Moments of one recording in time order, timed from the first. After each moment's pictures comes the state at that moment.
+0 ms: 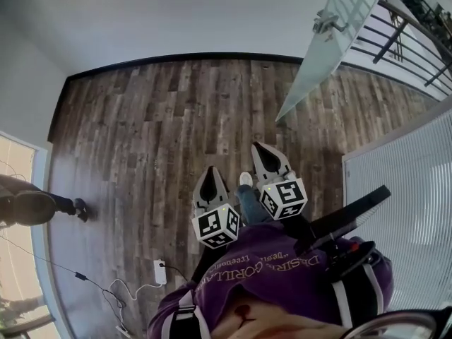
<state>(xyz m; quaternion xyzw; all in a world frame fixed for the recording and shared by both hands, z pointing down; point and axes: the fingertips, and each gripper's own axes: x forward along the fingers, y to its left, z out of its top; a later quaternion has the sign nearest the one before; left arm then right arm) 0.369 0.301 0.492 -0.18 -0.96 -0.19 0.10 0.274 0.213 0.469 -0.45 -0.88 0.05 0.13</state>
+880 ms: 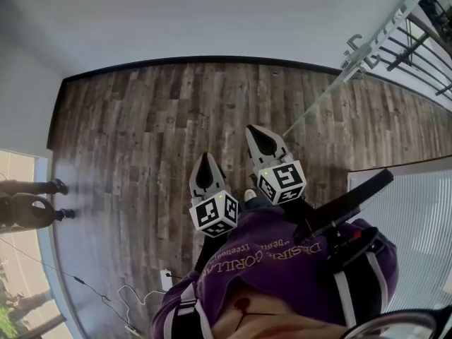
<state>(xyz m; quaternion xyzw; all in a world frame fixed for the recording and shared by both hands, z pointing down) 0.133 0.429 0.489 -0.22 -0.95 -0.20 0.08 0.033 0.350 0.466 -0.49 -0.86 0.04 0.13</state>
